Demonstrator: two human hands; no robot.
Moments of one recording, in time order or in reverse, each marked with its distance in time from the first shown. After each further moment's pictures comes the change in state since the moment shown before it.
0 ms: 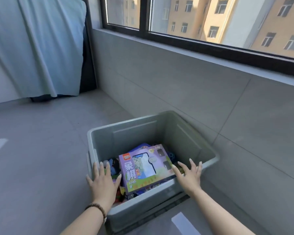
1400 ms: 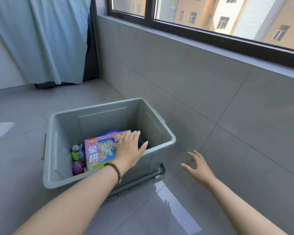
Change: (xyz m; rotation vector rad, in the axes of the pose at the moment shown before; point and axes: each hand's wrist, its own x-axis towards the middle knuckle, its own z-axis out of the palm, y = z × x) left_hand 0.002 0.064 -0.060 -0.285 0.070 0.427; right_hand -0.015 0.035 -0.050 -0.043 -0.101 -0.139
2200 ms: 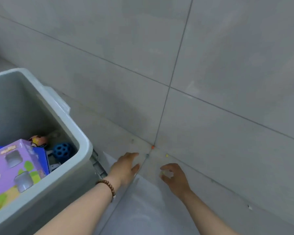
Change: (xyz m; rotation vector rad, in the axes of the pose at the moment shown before) left_hand 0.143 0.101 0.325 -0.124 -0.631 0.211; right_hand 0.132 0.262 0.101 0.339 0.154 0.290
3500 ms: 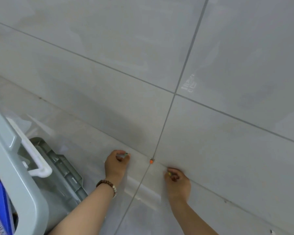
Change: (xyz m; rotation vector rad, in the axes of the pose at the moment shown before) left_hand 0.122 -0.034 0.027 -0.789 0.494 -0.382; right_hand 0.062 -0.016 0.027 0.338 0.497 0.405
